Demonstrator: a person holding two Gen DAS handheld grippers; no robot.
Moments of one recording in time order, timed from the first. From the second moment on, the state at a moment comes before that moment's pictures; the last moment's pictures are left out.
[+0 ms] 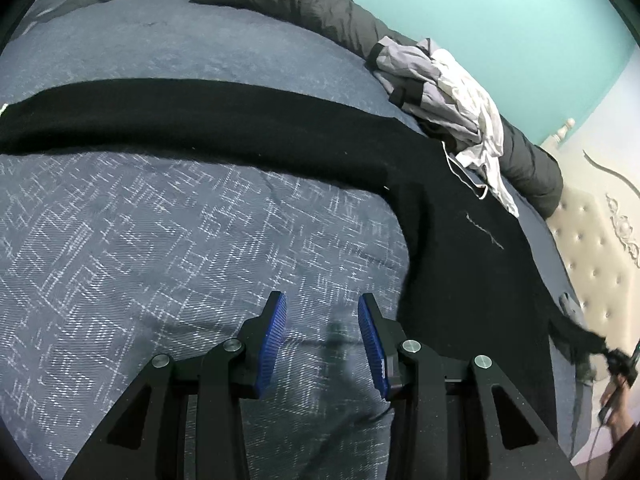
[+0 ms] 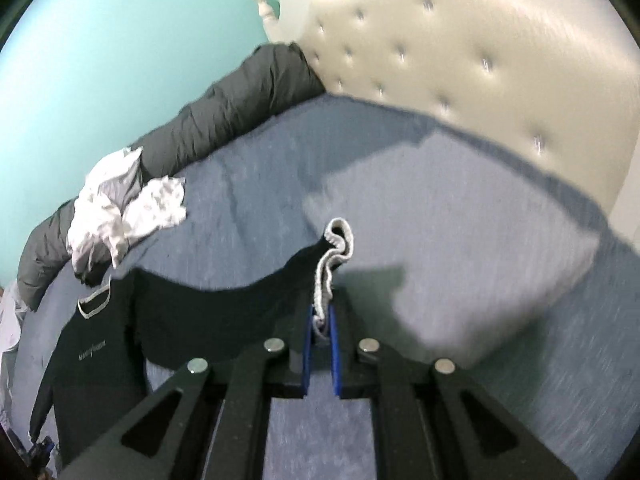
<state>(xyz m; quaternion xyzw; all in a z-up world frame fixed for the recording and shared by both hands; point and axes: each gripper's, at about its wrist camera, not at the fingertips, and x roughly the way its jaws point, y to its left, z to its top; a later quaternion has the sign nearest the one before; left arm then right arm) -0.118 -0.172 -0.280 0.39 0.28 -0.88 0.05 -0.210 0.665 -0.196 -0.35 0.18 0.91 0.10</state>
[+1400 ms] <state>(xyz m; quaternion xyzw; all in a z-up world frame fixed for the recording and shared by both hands) -0.056 -0.154 -0.240 0.36 0.26 -0.90 0.03 -0.214 0.272 -0.101 -0.36 0.07 0.88 -0.31</state>
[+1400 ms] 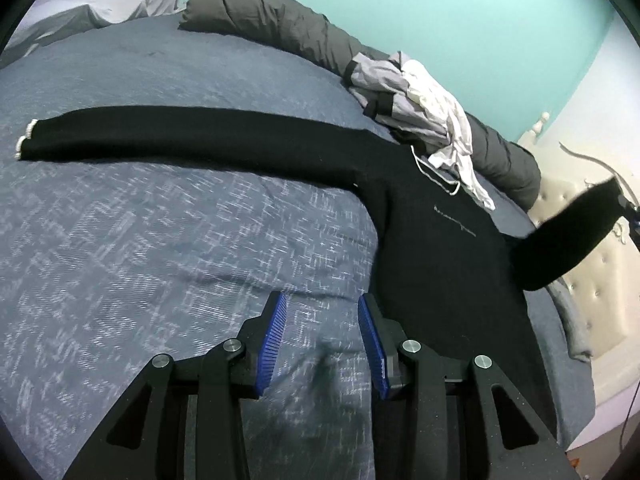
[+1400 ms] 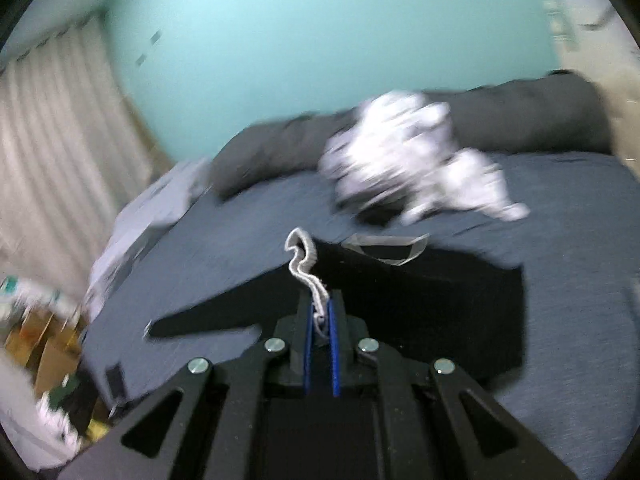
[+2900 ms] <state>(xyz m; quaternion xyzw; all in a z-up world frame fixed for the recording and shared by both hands) -0.127 -0.032 -0.251 0.44 0.18 -0.87 -0.14 -0.243 0.389 -0.283 -0.51 0.00 0.86 -0.08</state>
